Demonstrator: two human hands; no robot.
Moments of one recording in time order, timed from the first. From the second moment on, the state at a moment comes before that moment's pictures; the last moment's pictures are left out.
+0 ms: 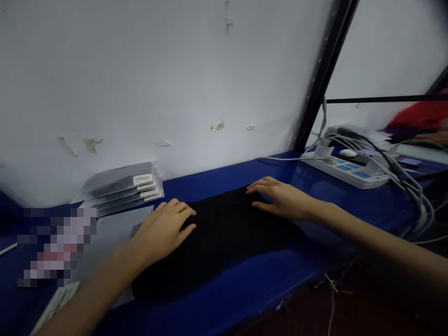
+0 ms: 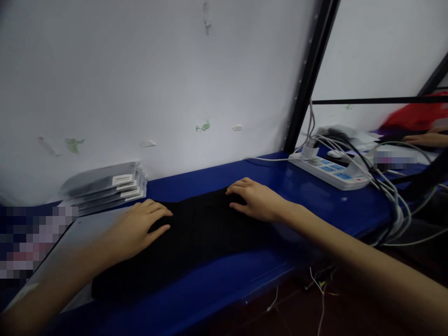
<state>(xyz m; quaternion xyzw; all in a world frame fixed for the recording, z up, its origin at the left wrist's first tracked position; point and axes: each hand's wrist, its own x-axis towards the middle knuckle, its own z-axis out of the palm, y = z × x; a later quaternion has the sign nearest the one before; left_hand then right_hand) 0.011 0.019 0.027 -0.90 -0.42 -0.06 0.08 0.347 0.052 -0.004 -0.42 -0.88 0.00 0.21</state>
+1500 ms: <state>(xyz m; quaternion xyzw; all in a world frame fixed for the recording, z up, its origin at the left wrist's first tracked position) -0.020 0.040 -0.001 -0.83 -0.54 -0.08 0.02 0.325 0.097 -0.034 -0.50 -0.83 -0.01 0.24</state>
